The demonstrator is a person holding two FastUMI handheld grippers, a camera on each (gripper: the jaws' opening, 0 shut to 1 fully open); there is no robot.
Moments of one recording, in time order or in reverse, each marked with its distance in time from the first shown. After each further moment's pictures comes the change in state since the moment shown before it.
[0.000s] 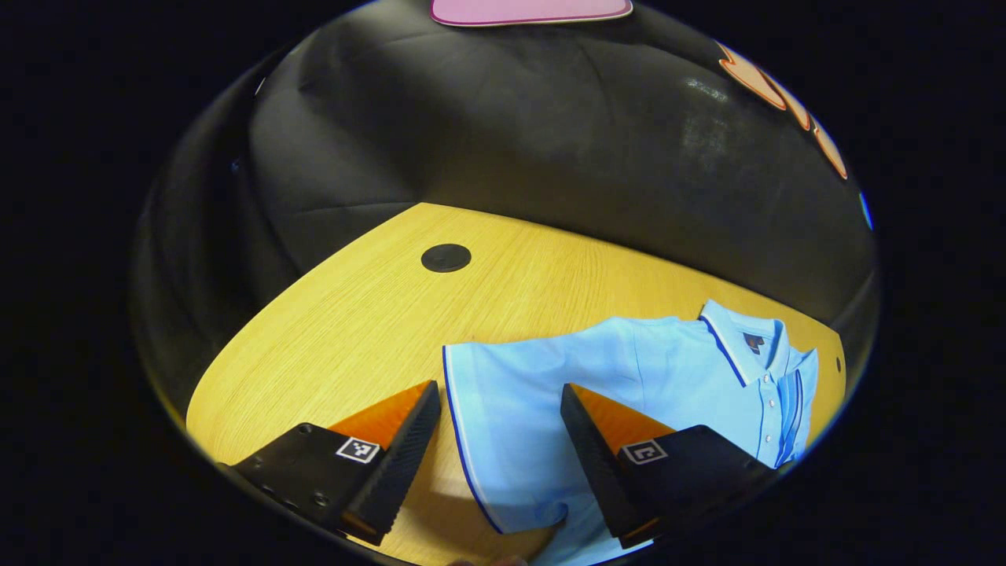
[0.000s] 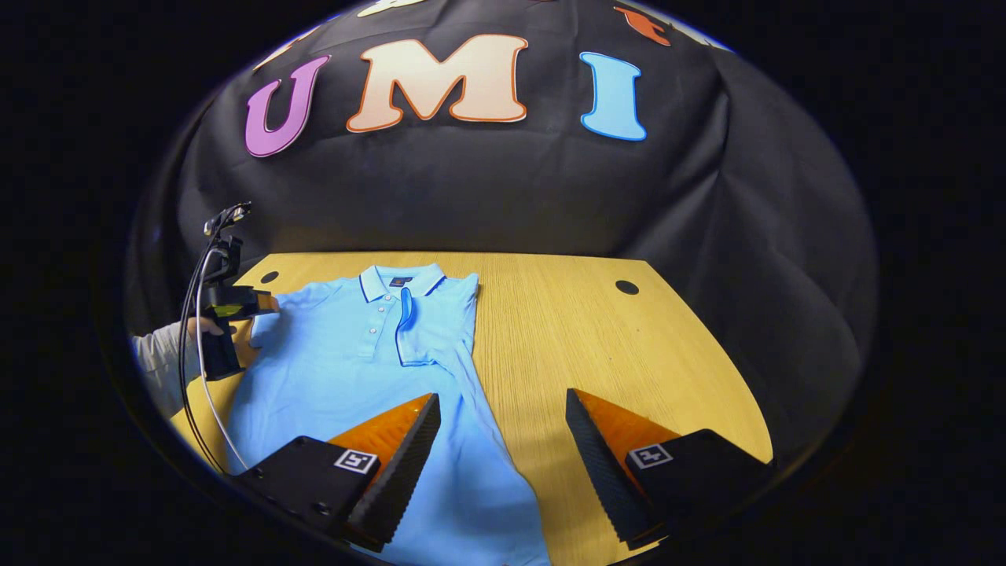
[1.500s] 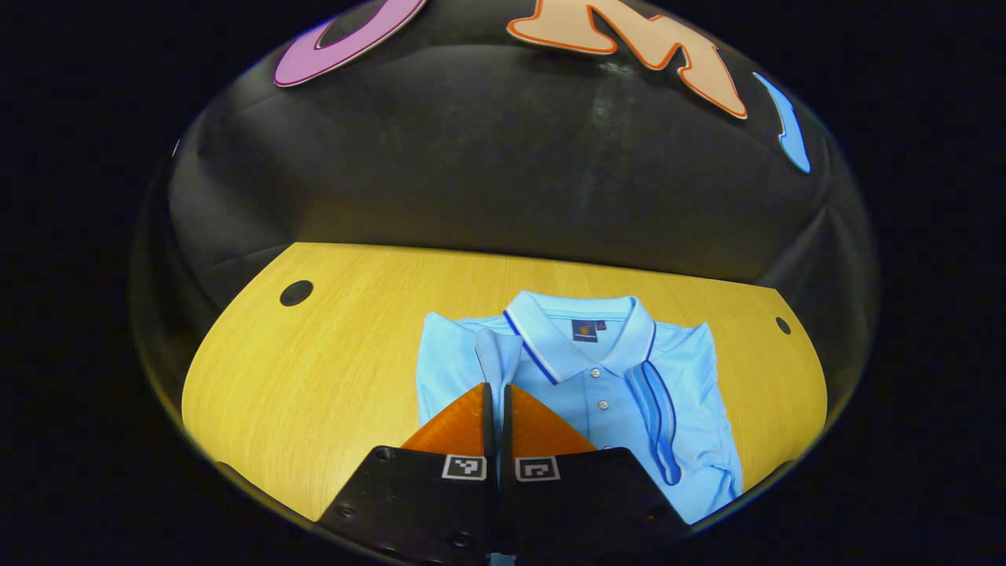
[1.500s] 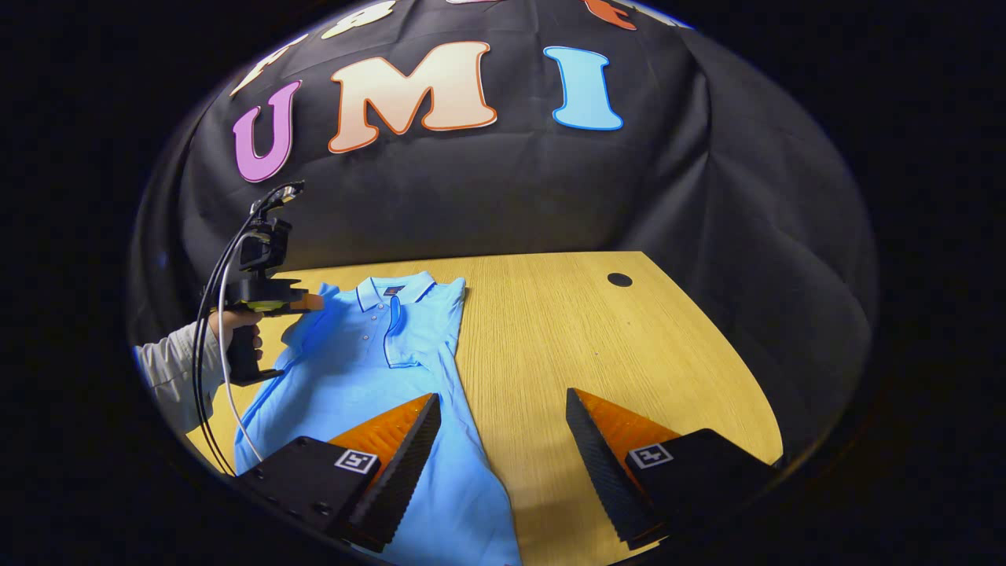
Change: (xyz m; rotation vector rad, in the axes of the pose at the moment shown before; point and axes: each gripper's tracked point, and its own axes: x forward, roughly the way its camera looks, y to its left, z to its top) left arm -0.053 -0.192 0.001 0.172 -0.001 -0.249; right arm -0.002 -0.048 -0.001 0.067 -0.018 0.063
